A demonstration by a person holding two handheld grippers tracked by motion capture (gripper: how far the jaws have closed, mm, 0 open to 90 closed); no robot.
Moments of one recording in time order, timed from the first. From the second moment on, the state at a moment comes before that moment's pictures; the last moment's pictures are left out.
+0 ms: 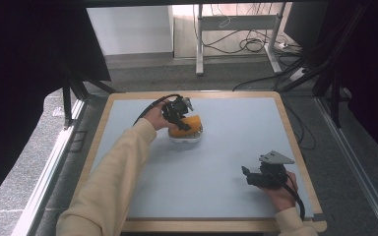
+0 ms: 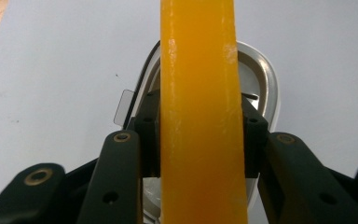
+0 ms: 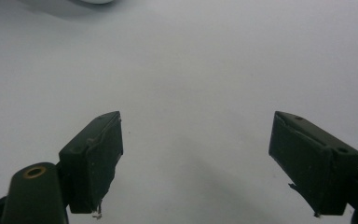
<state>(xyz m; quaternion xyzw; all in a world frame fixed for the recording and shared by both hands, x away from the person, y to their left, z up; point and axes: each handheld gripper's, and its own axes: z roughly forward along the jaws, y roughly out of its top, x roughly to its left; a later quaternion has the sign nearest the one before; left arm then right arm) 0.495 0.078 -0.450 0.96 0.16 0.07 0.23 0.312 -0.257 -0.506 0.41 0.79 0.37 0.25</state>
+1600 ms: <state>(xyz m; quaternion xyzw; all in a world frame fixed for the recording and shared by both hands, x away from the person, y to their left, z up) 0.385 0.152 -0.434 0.89 0.29 0.12 0.33 0.312 -0.252 -0.509 0.41 0.80 0.36 0.25</state>
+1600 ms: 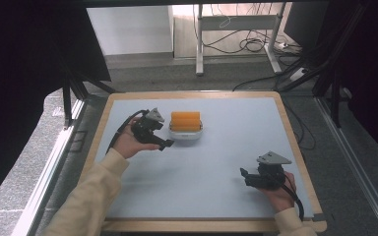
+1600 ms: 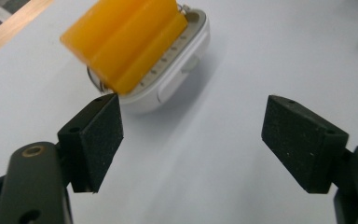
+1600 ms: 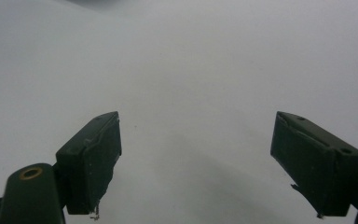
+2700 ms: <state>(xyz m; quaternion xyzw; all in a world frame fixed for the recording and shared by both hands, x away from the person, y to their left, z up) 0.291 0.195 -0.476 0.85 0.37 0.10 0.36 0.310 -0.248 -0.511 0.40 0.81 0.36 0.25</state>
